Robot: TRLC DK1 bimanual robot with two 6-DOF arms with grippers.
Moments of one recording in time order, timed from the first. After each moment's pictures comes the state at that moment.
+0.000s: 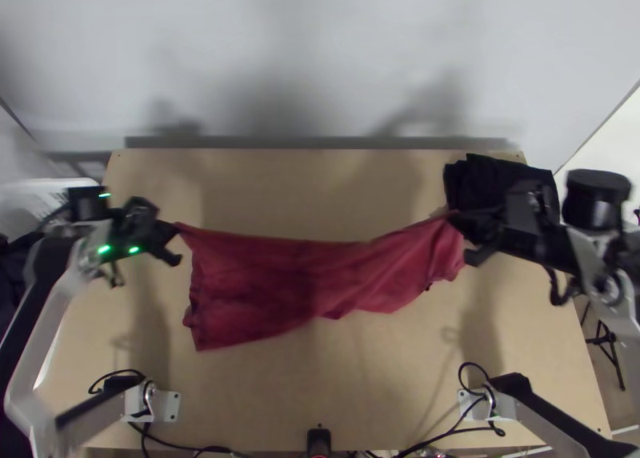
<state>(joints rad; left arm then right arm) 0.07 1.20 1.05 -0.70 0.36 0.54 0.23 1.05 1.39 -0.95 -0.47 -0.08</state>
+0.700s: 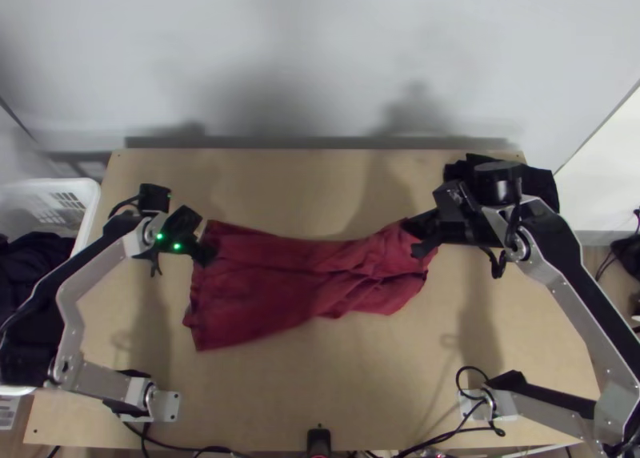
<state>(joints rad) -0.03 1.59 1.01 -0.55 0.24 0.53 0.36 1.28 1.26 -0.78 -0.46 -0.12</state>
